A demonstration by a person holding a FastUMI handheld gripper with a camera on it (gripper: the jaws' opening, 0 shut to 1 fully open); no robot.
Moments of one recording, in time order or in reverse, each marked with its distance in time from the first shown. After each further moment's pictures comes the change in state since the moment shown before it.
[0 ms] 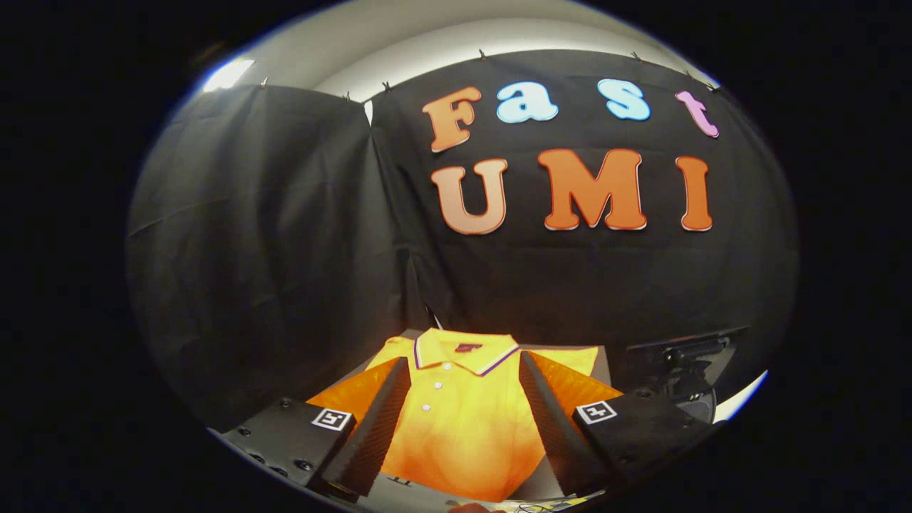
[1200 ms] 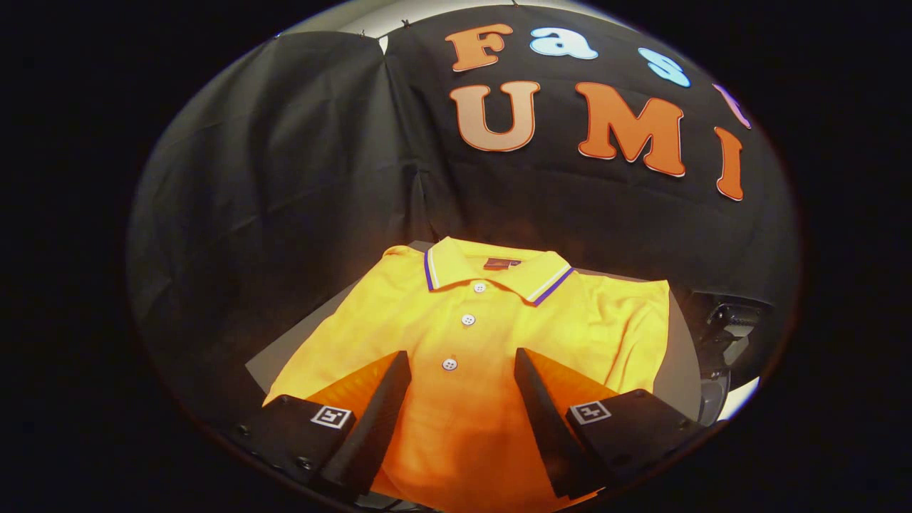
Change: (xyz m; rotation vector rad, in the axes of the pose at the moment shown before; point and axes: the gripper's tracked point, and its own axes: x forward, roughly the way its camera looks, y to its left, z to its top) arm 0.064 0.025 -0.102 -0.063 0.239 -0.010
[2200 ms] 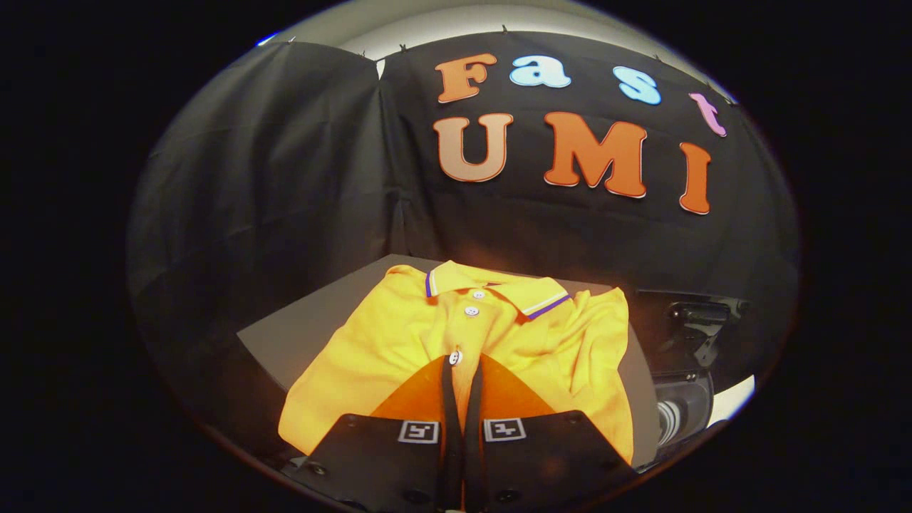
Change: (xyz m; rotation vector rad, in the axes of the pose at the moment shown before) arm -0.064 -0.049 -0.026 -0.051 -0.156 -0.102
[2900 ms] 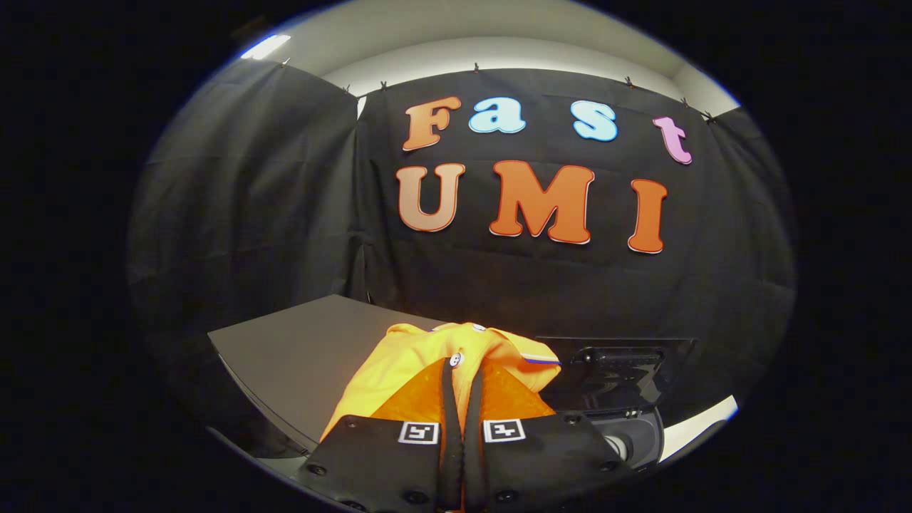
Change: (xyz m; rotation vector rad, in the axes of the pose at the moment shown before) arm -0.062 -0.140 0.046 -0.007 -0.209 -0.082
